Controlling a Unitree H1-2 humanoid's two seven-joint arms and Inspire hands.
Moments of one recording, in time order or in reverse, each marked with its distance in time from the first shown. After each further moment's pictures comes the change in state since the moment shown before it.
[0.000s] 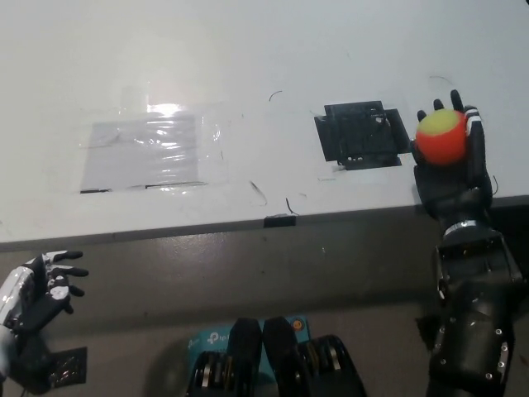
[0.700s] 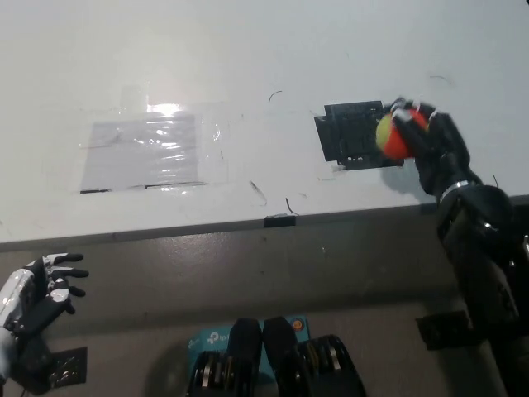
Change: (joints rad) left_arm 0.008 -0.005 -0.004 0.003 0.000 0.001 0.000; right_arm -0.082 -0.446 0.629 0.328 -0.416 0.010 0.027
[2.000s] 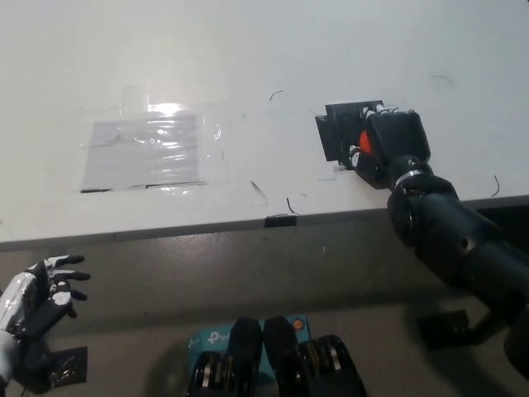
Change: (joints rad) left_arm 0.004 -0.002 -0.001 -0.002 0.001 0.001 0.000; right_arm -0.404 -0.023 0.973 0.866 -0.761 -0.250 -0.164
